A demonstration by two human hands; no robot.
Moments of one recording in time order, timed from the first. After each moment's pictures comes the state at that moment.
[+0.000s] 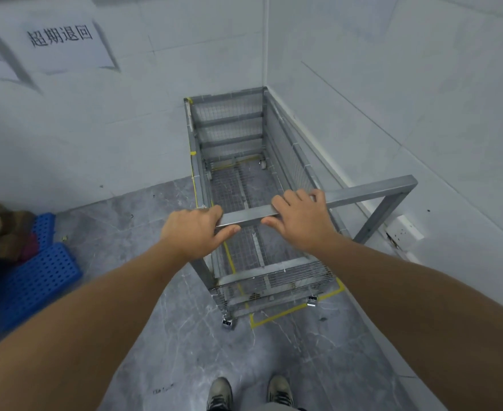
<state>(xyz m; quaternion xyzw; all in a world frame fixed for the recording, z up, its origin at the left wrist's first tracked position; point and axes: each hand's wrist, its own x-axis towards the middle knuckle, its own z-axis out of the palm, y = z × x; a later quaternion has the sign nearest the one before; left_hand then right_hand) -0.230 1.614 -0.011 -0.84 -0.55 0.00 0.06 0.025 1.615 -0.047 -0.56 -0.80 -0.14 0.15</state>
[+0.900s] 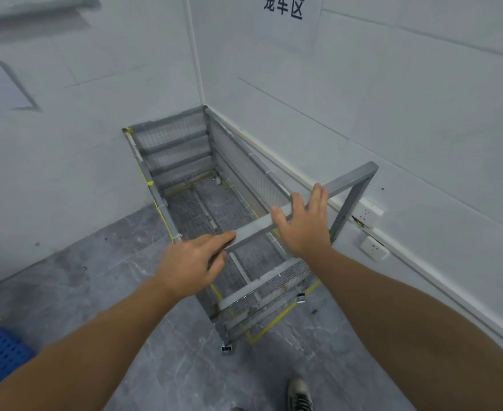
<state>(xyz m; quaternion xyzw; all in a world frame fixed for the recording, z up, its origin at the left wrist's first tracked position) -0.266 1.632 -0.025 -0.93 -0.30 -0.21 -0.05 -0.008 1.592 -0.039 -0.82 -0.51 0.09 0.25</state>
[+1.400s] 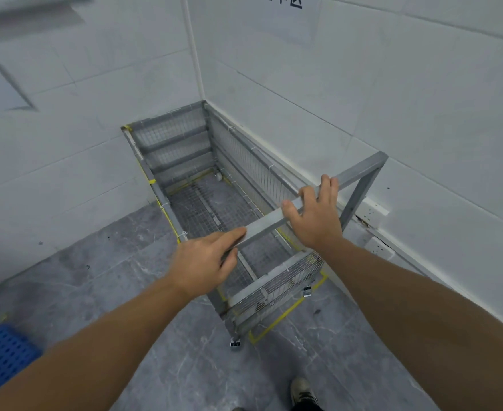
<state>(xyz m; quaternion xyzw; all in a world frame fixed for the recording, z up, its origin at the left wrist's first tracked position) -0.226 1.636 -0.024 -0.92 -0.31 -0.22 -0.06 0.039 1.613 -0.050 -0.79 -0.53 0.10 0.30</state>
